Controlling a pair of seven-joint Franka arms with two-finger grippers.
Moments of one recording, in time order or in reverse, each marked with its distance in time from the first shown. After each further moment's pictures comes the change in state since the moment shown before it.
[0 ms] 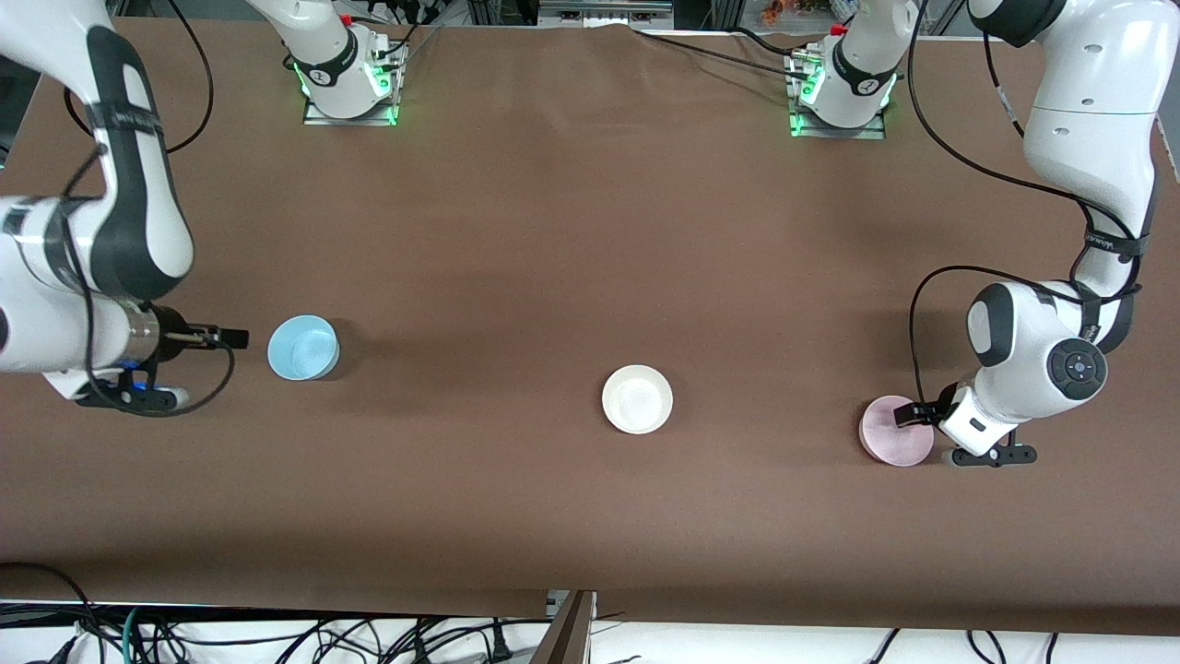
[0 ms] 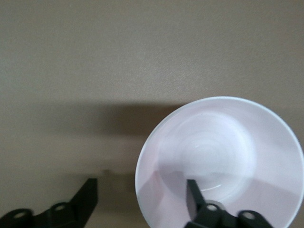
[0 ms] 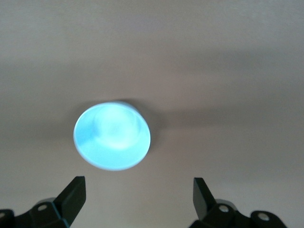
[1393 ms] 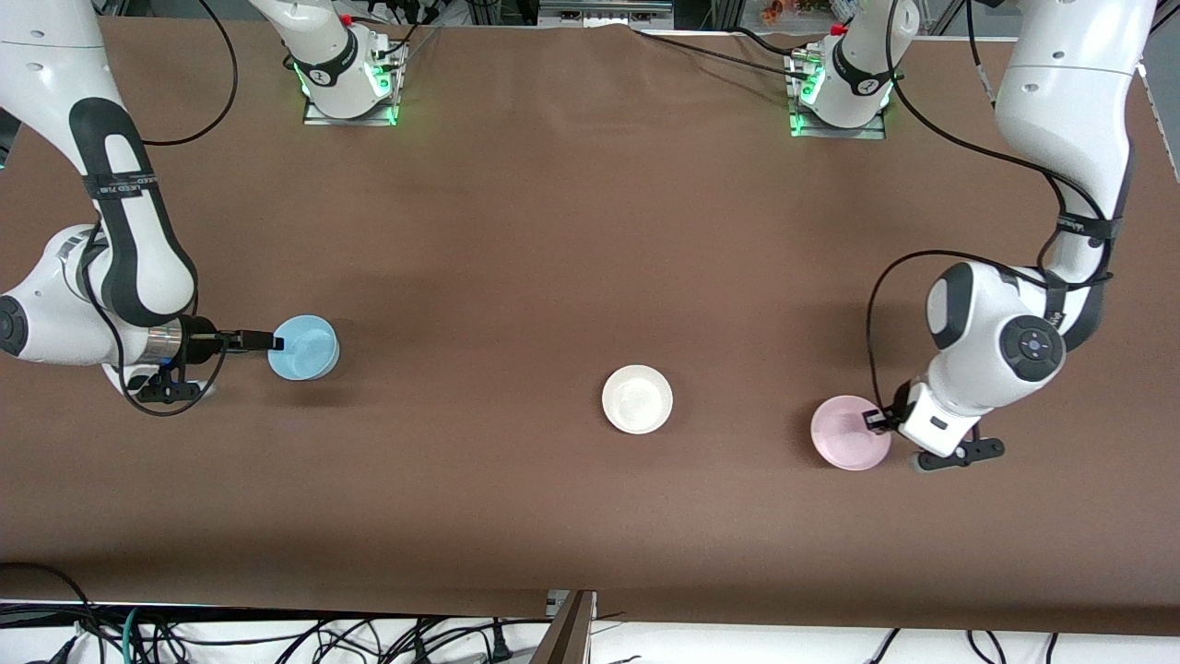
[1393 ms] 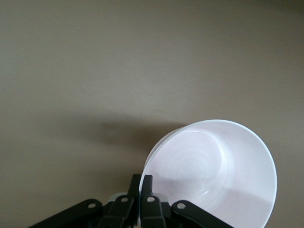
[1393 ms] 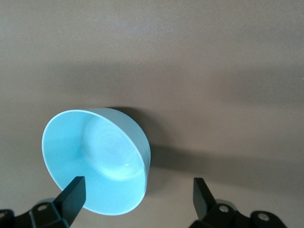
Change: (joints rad) left arm -0.117 -0.111 -0.096 0.008 -0.001 -0.047 -0.388; right arm -0.128 0.049 -0.001 -0.250 0.337 0.284 -0.405
